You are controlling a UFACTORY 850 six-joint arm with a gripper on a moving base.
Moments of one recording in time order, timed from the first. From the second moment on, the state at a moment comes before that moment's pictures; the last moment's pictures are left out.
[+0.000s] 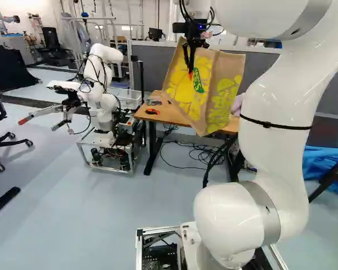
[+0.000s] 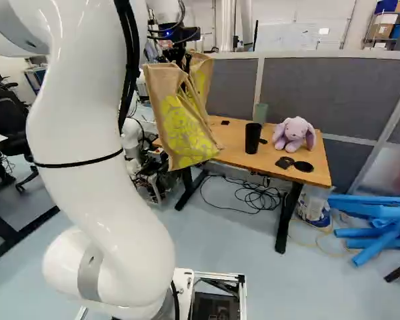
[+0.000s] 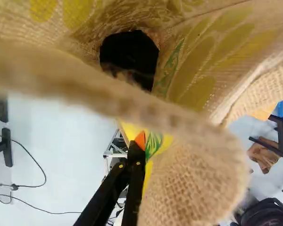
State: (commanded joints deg) arm 0.0 -14.5 -98.0 -2.4 -80.8 0.0
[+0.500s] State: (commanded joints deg) arm 0.0 -14.5 -98.0 -2.4 -80.8 0.0
